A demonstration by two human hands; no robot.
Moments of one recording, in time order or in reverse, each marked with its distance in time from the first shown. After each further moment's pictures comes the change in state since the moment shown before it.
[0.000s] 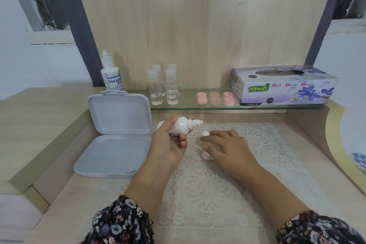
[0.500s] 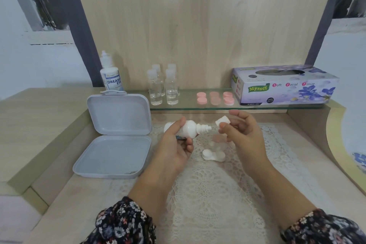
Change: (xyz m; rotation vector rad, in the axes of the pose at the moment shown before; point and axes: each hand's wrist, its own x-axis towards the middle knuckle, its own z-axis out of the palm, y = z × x) left_hand -0.010 -0.010 0.011 0.073 0.015 -0.018; right_hand 0.002 -0.008 -0.020 1.199 0.428 0.168
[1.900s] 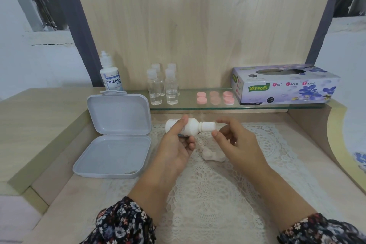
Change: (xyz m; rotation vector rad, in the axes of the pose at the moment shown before) left_hand -0.009 -0.002 0.005 0.027 -0.054 0.083; right_hand -0.009 0.004 -0.007 -0.660 -0.218 -0.188
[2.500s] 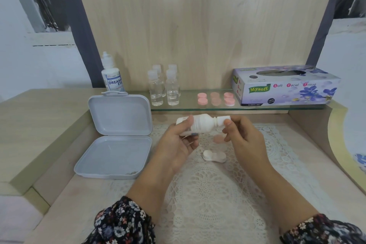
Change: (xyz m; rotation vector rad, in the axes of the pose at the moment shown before) left_hand 0.005 0.005 -0.005 0.055 -0.162 0.033; right_hand 0.004 -0.003 -0.001 0.219 0.178 0.043
